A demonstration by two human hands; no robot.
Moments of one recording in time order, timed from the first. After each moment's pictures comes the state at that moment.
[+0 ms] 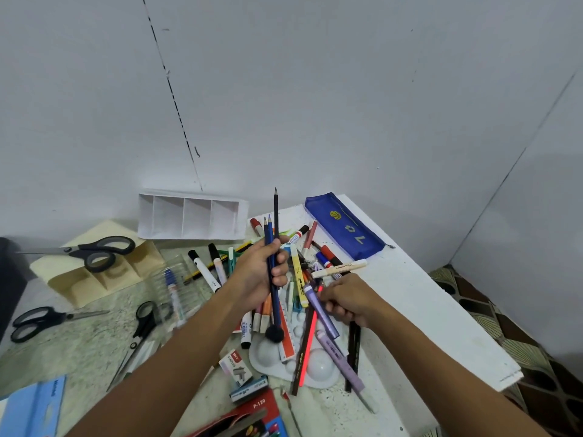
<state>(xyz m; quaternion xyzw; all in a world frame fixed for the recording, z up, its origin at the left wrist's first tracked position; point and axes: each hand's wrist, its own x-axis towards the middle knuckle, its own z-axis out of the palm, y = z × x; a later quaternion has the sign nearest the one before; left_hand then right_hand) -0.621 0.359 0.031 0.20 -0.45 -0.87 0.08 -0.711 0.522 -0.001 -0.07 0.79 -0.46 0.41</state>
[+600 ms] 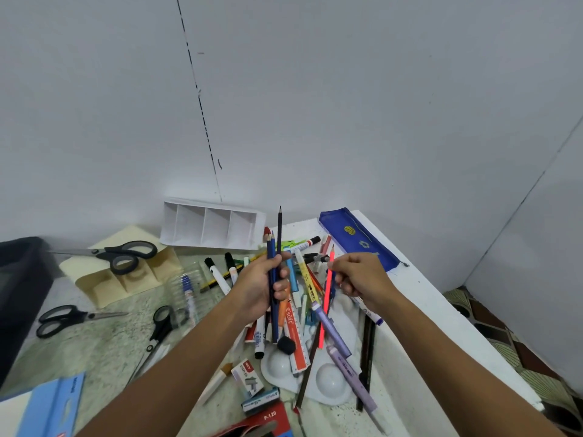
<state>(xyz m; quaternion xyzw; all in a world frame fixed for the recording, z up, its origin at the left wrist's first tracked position) -0.605 0.344 0.030 0.23 -0.45 -0.86 0.09 -0.729 0.501 0.032 -0.14 0.74 -0.60 0.26</state>
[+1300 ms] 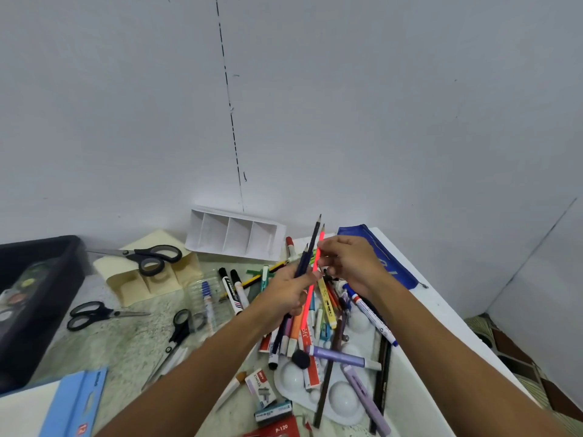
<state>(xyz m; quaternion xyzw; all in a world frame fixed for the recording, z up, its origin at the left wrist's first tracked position) -0.602 0.360 0.049 0.21 -0.66 -0.72 0.09 -0.725 0.446 0.074 -0.19 0.65 -0.67 0.31</state>
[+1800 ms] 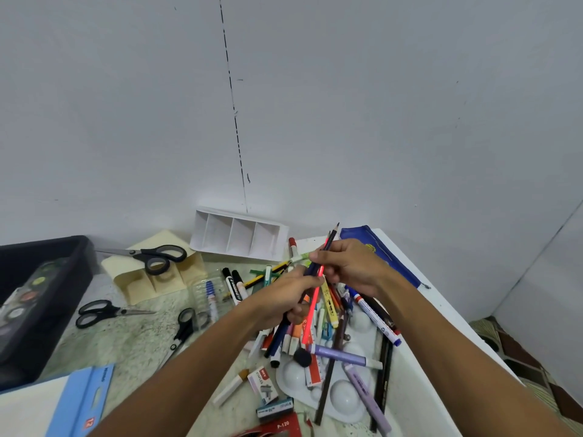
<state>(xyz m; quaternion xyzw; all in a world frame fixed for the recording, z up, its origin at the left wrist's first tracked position) -0.596 0.355 0.059 0.20 -0.65 -0.73 -0.05 -0.721 0.457 0.083 -0.29 0.61 -0.61 0.42</state>
